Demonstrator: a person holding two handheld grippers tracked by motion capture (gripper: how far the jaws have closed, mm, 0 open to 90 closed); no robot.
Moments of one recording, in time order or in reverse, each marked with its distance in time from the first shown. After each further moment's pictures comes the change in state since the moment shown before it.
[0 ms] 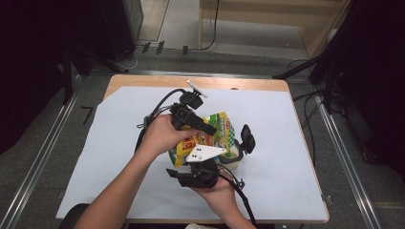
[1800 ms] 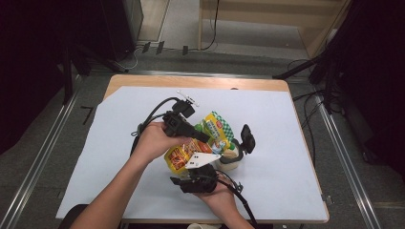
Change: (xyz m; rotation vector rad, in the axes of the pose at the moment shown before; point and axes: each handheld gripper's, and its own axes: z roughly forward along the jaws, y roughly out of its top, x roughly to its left) left arm 0.015 -0.027 0.005 -0.001 -0.099 0.044; right arm -0.012 -0.036 0.022 0.118 -0.030 -0.011
